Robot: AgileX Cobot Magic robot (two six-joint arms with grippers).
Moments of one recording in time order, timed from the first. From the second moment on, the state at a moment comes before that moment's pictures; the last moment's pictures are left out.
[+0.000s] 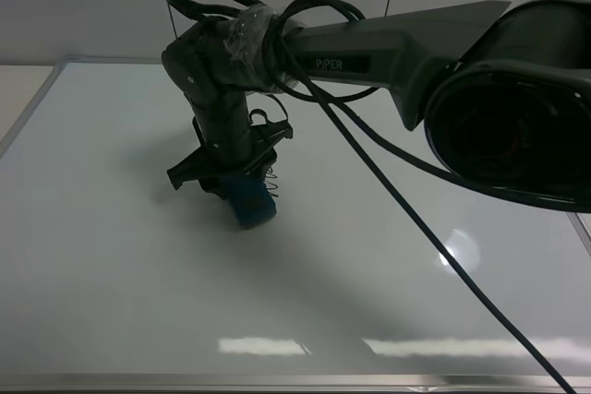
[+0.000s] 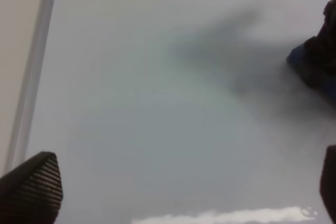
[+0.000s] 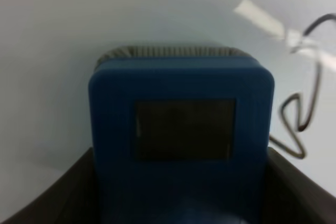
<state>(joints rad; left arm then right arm) 0.00 0.00 -0.50 -0.09 1.06 0.05 0.93 2.40 -1.94 -0.18 1.07 0.45</state>
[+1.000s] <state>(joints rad) 0.00 0.00 -0.50 -0.09 1.06 0.05 0.90 2.40 -1.87 -0.27 1.01 0.47</state>
